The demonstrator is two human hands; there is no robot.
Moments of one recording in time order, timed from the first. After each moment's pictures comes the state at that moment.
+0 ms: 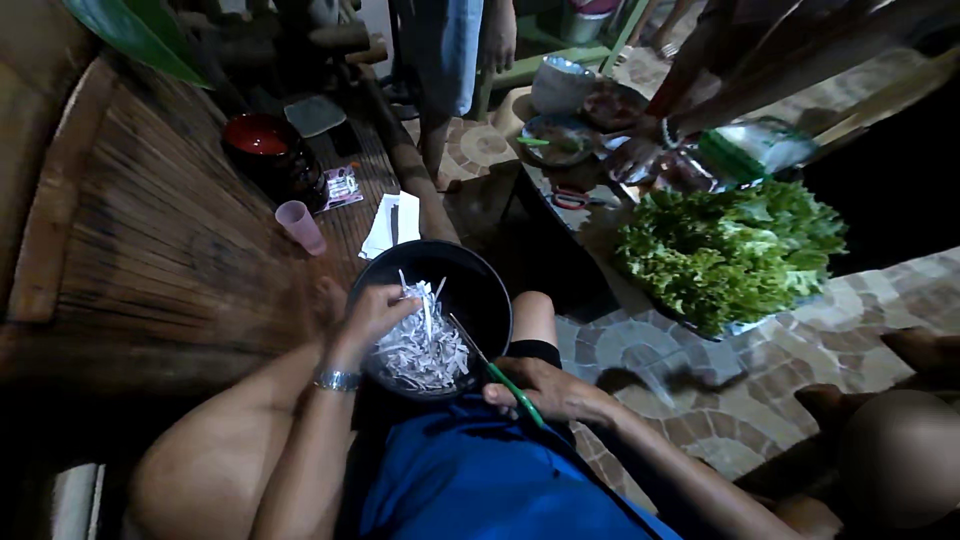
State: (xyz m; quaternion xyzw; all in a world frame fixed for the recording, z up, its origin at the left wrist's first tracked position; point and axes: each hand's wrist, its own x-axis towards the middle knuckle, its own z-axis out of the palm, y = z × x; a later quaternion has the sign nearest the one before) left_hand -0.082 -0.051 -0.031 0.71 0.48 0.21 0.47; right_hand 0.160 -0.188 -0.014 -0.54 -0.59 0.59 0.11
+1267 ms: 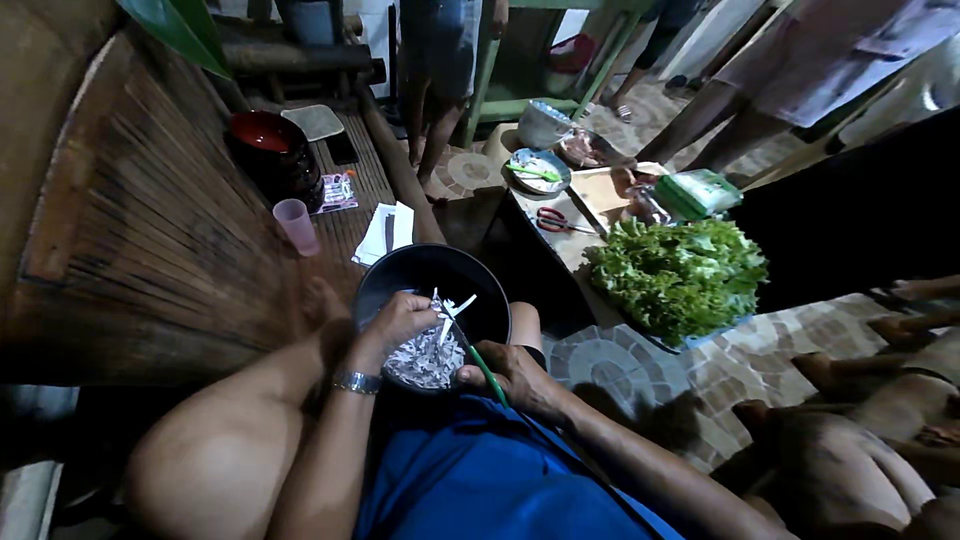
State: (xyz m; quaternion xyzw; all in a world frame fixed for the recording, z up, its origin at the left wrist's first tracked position) left_hand -0.073 -0.064 -0.029 0.64 0.39 0.22 0.62; right_hand 0.116 -0.183 -0.012 -0.61 -0.65 0.42 0.17
